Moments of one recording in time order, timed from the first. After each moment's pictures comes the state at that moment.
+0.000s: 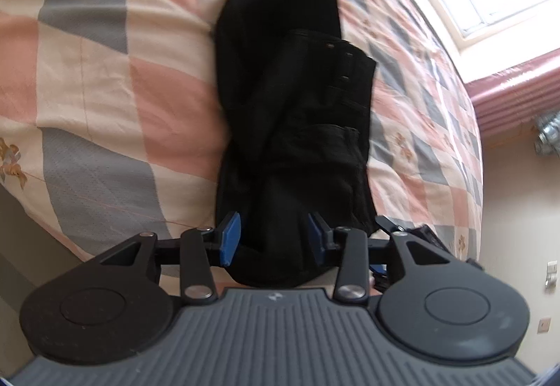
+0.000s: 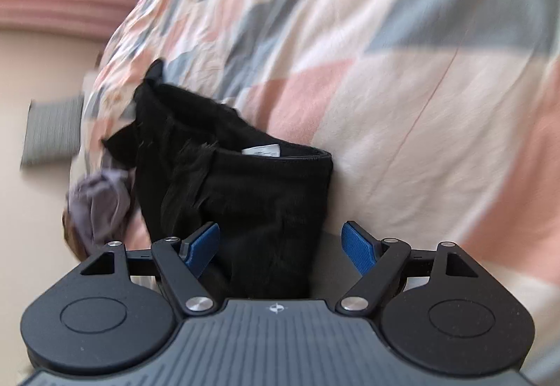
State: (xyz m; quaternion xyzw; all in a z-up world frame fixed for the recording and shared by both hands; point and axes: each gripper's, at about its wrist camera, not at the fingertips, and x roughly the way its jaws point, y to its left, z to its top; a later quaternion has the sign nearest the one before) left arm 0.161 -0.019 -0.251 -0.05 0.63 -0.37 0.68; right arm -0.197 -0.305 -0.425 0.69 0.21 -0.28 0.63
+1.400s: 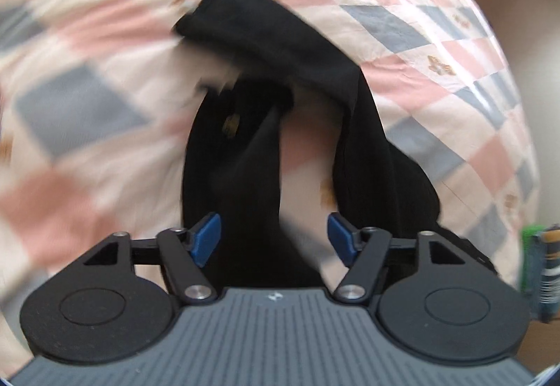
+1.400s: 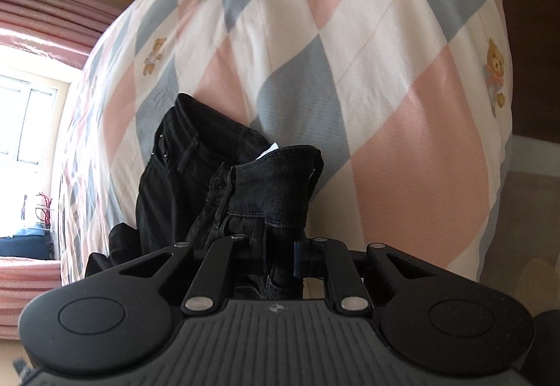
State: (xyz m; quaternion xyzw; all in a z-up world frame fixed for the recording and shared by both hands) left arm 0.101 -0.522 -0.269 0.27 0.55 -0.49 0.62; right arm -0.518 -0.228 -0.360 0.67 -0.04 -0.63 0.39
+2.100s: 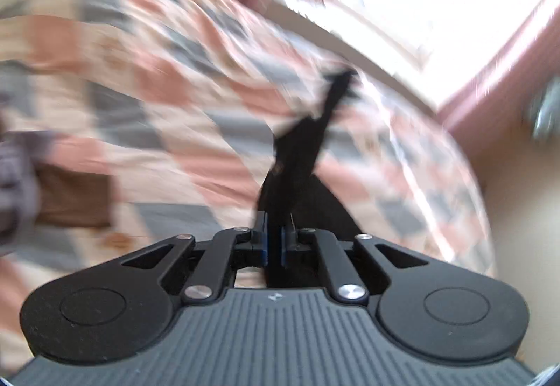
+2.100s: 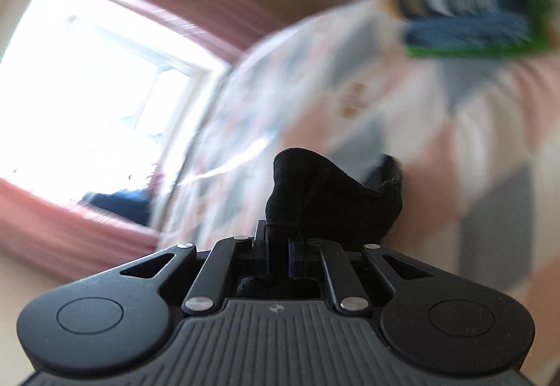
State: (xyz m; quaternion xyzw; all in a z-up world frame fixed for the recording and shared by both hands) left arm 0.279 -0.302 -0.124 -0.01 0.47 -0.46 0.75; right arm -0.498 -0.311 -0.211 0.56 -0.09 -0.54 0.62
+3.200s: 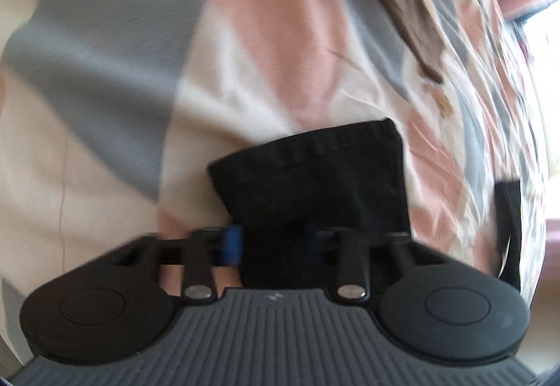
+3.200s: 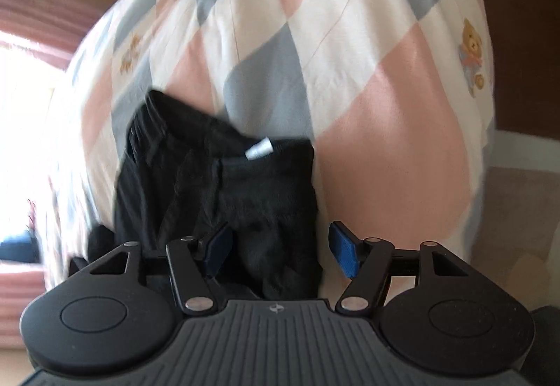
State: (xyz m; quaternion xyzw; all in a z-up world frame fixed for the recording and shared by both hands) left arm 0.296 -0.106 -0.382 -0.10 0.66 -0.18 0.73; right arm -0.509 -0.215 -0.373 0.66 -0.04 -0.65 0.37
